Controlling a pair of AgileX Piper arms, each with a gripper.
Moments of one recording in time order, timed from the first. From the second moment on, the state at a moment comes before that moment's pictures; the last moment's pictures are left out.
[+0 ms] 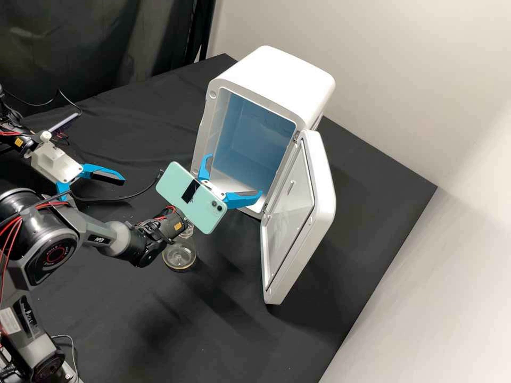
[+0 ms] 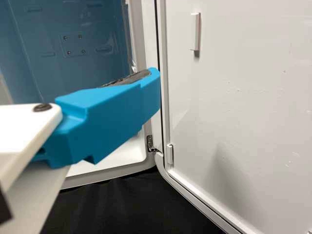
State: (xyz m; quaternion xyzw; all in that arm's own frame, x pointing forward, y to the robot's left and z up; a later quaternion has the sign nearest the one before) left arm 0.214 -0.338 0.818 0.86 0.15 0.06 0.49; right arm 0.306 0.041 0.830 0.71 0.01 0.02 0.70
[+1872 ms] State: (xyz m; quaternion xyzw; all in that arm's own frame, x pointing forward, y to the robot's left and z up) left arm 0.213 -0.342 0.819 0.86 0.14 0.06 0.49; right arm 0.198 0.005 0.784 0.66 0.09 -0.04 0.74
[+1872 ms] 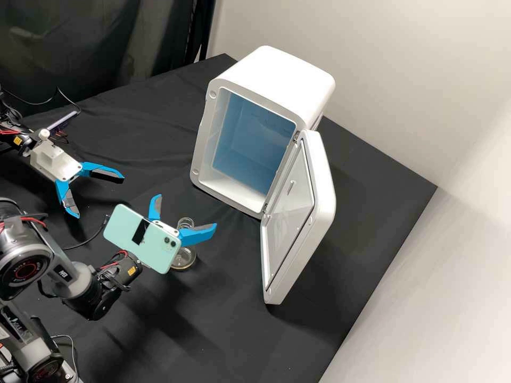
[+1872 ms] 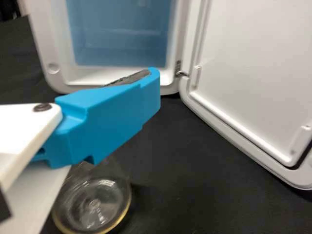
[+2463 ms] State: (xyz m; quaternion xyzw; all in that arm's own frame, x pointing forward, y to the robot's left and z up) left arm 0.213 -0.343 0.820 0.86 0.14 0.06 0.48; right arm 0.191 -0.001 0.754 0.63 0.14 -0.09 0.76
